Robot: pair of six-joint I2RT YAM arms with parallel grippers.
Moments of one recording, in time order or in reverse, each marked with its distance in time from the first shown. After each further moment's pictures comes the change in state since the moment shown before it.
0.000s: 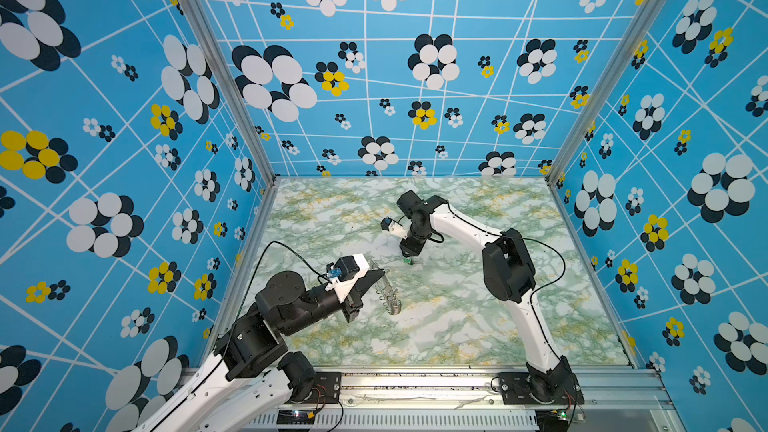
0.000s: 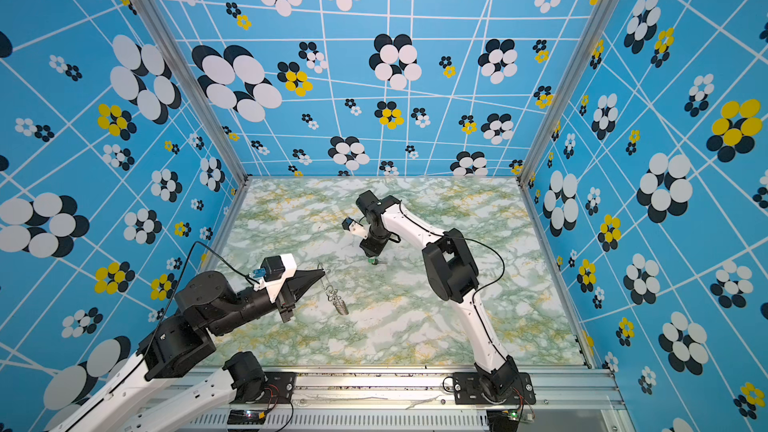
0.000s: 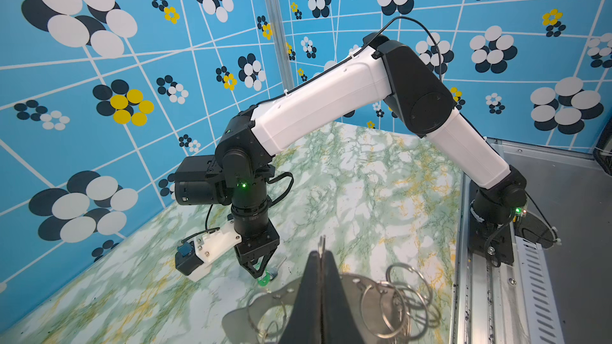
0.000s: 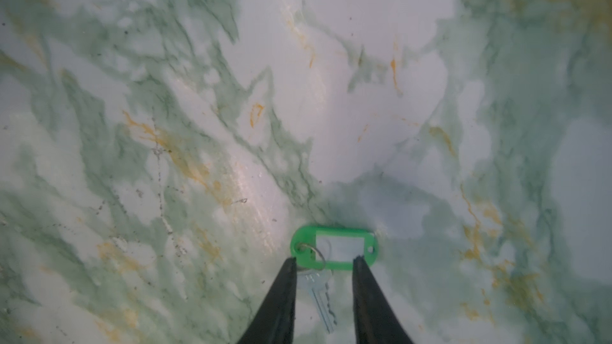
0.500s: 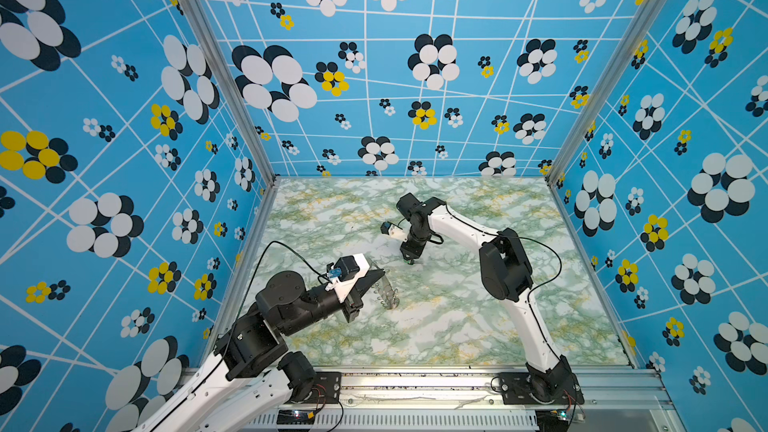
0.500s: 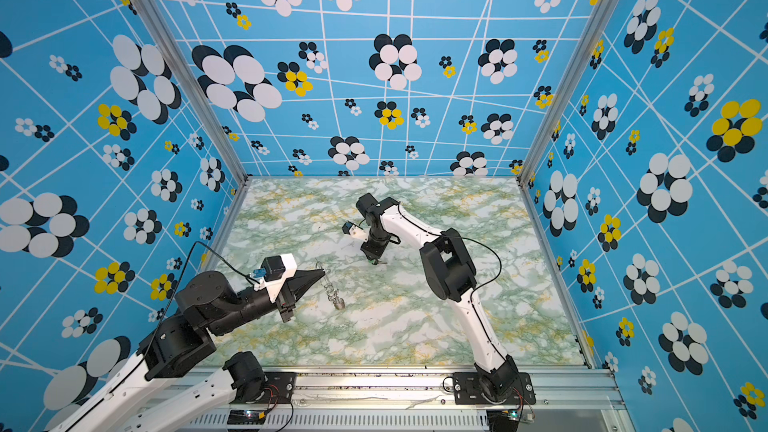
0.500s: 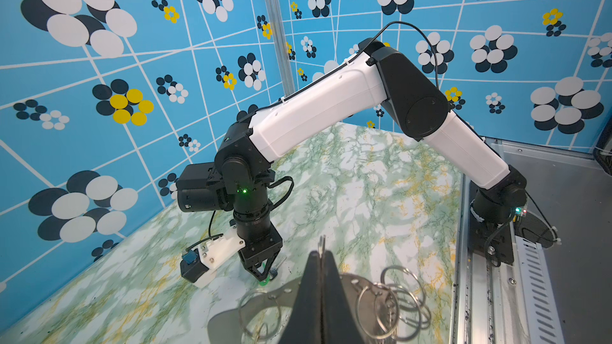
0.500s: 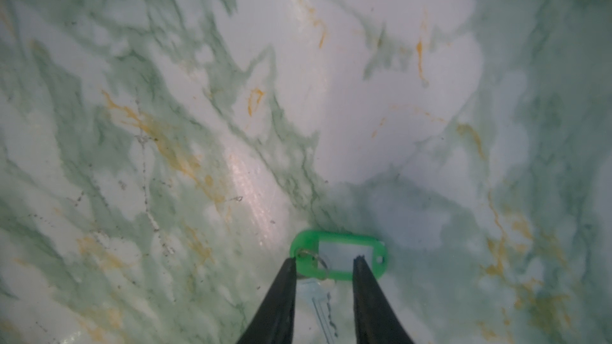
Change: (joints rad) left arm 0.000 0.001 0.000 0.000 0.000 0.000; right arm 0.000 0.017 0.003 -0.016 -0.001 -0.042
